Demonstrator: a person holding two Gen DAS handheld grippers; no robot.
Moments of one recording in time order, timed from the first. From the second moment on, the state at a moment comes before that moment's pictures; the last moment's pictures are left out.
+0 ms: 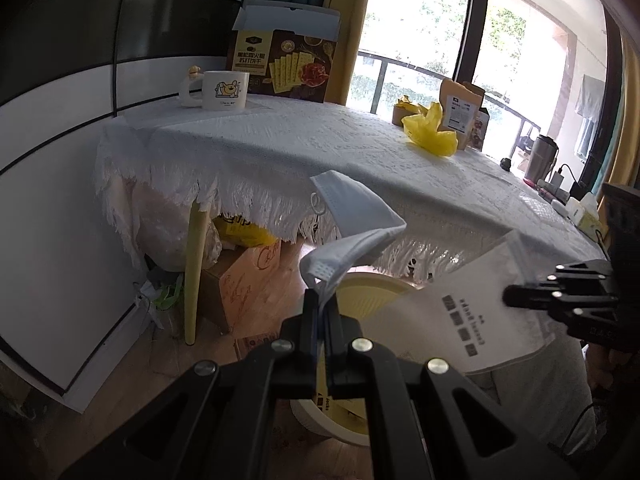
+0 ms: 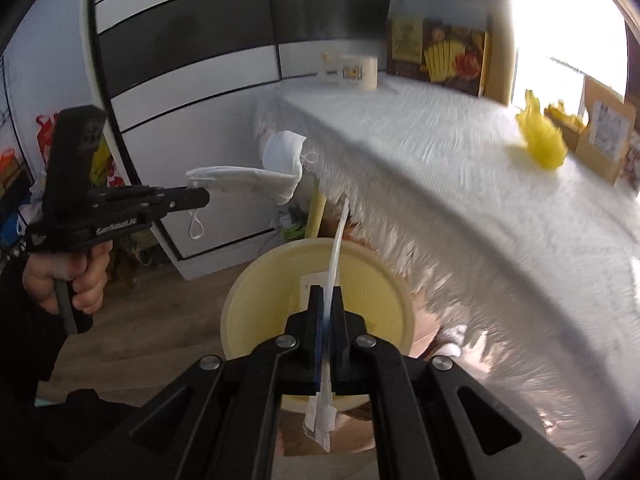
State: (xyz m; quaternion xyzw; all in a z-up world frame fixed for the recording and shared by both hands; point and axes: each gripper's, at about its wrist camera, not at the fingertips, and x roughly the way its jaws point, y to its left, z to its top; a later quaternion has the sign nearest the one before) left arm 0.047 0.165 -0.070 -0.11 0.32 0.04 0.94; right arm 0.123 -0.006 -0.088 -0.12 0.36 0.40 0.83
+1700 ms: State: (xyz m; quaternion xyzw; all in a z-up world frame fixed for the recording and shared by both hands) left arm 0.109 0.076 -0.122 -0.06 0.48 0.03 0.88; right arm 0.146 -0.110 -0.092 -0.03 0.36 0.36 0.86
